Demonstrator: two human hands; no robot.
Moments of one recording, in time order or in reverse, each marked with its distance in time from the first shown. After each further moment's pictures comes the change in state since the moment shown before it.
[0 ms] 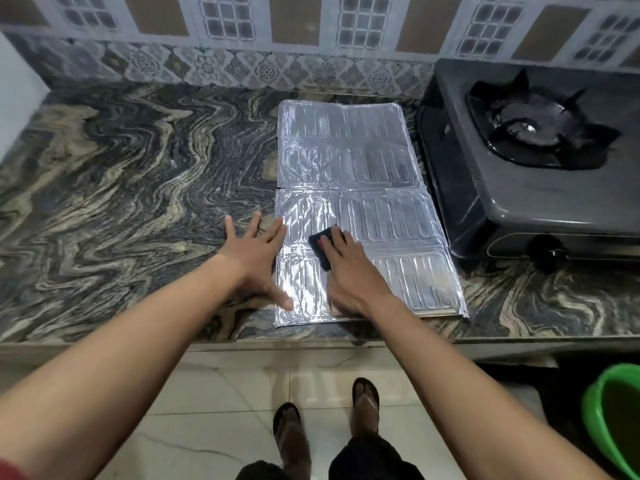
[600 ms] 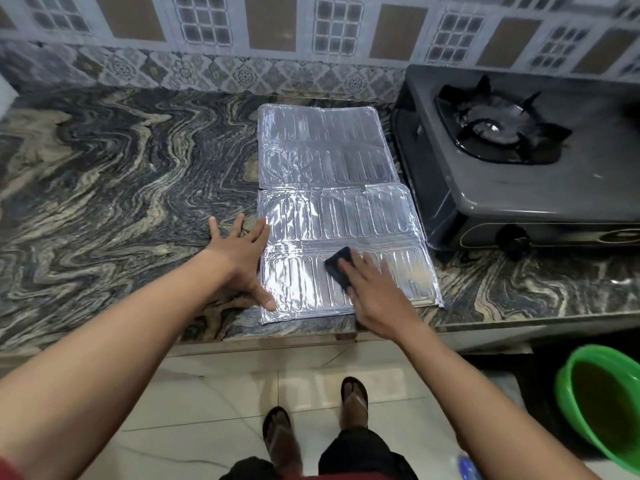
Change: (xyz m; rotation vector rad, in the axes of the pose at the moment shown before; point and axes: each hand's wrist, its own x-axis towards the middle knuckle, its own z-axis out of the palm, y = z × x) left_hand -0.001 0.003 -0.005 0.003 -0.081 -0.011; right_hand -0.069 0.054 0.007 -0.154 0.037 0.001
